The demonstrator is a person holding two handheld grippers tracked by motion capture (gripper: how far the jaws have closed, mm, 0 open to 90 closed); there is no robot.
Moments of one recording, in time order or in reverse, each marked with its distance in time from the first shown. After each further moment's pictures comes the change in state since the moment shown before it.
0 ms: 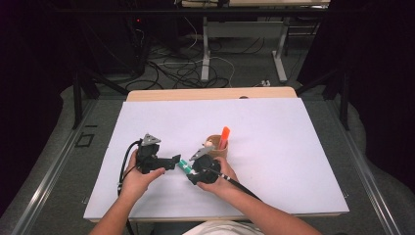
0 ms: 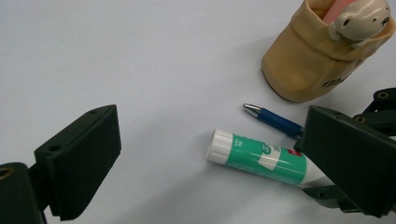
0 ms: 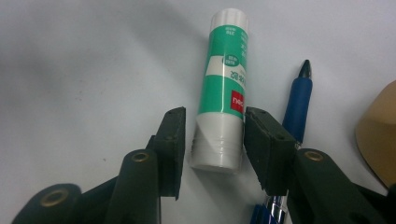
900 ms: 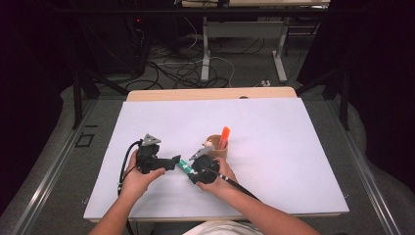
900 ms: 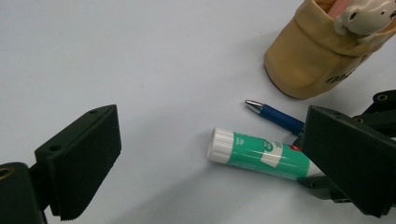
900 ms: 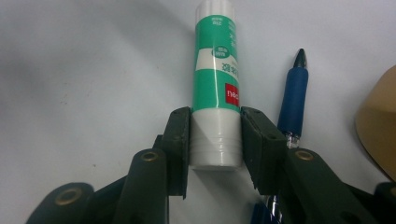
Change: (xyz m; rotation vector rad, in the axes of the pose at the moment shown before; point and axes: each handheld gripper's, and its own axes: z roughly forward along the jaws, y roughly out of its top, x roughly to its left) left arm 0.002 -0.001 0.001 0.012 0.003 -0.002; right arm 0.000 0.000 0.005 0.014 -0.033 0.032
